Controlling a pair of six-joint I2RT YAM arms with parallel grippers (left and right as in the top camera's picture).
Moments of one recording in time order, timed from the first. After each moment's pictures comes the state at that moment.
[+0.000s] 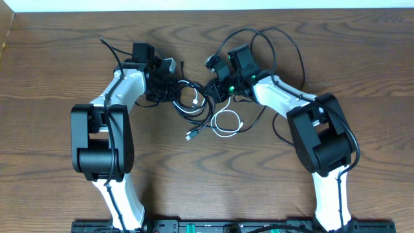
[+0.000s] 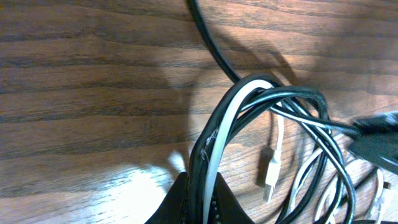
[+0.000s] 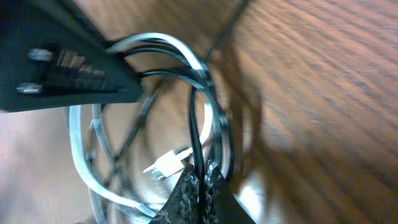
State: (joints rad) left arm -0.04 2.04 1.36 -0.65 0.43 -0.03; right arm 0.47 2.21 1.48 -0.17 -0.67 0.05
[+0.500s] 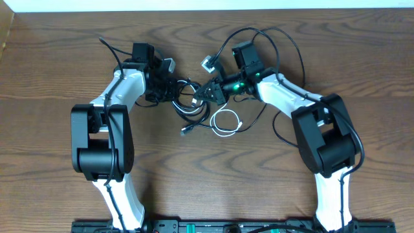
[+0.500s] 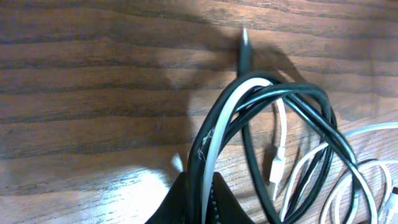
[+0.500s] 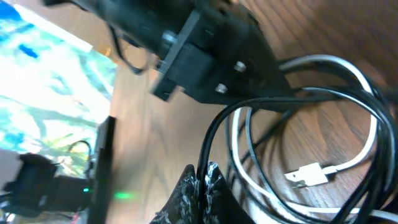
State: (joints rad) left arm -0.04 2.04 1.36 -0.65 0.41 -0.03; right arm 0.44 2.18 1.48 -0.16 -1.11 0.03
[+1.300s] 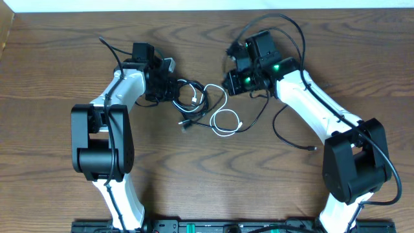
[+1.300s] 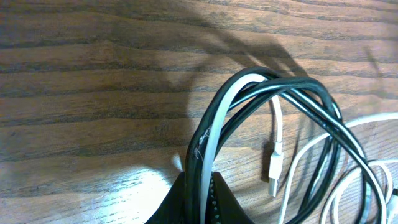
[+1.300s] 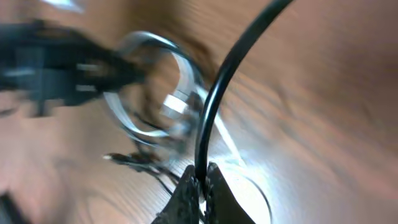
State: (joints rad) left arm -0.04 2.04 1.36 -0.64 0.41 -0.03; right arm 0.43 1.93 1.48 -0.61 -0.39 0.27
